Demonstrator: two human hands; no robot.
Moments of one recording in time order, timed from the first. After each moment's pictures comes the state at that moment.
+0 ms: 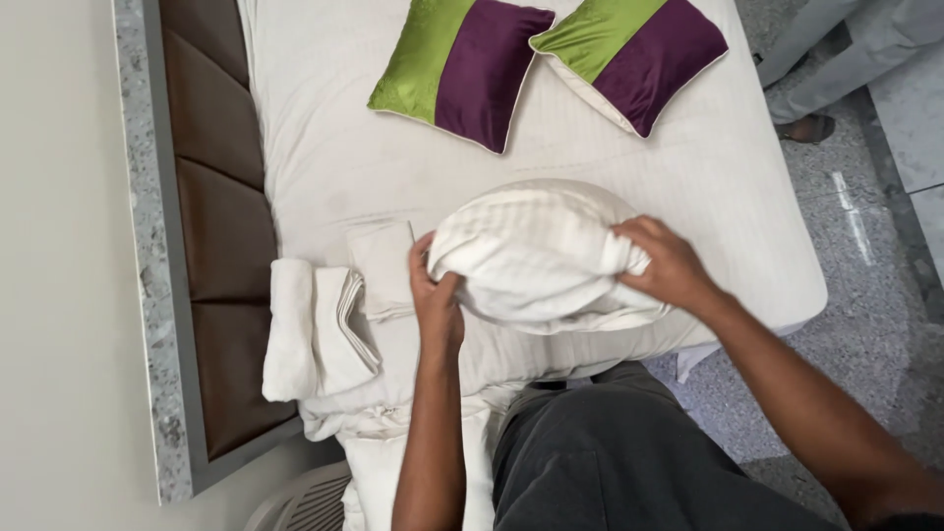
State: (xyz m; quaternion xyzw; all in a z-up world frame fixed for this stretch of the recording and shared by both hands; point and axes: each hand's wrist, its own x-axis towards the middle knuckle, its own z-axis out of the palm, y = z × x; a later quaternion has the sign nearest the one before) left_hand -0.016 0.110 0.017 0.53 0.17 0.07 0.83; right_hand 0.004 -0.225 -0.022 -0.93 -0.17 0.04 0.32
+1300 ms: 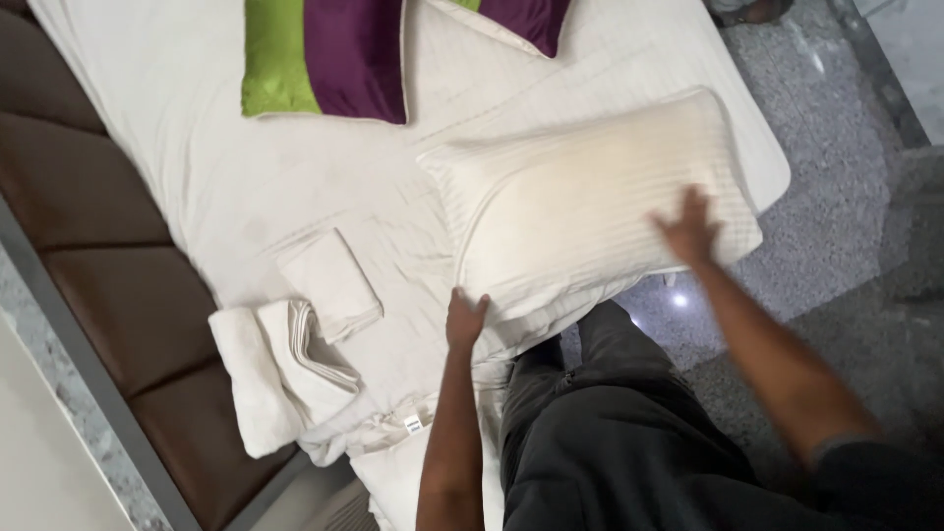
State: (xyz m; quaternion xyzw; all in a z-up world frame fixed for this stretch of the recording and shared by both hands) left_hand -0.108 0.106 -0.404 0.94 0.01 -0.21 0.27; right_hand -0.109 -0.391 -0.338 -0.90 0.31 0.19 0.24
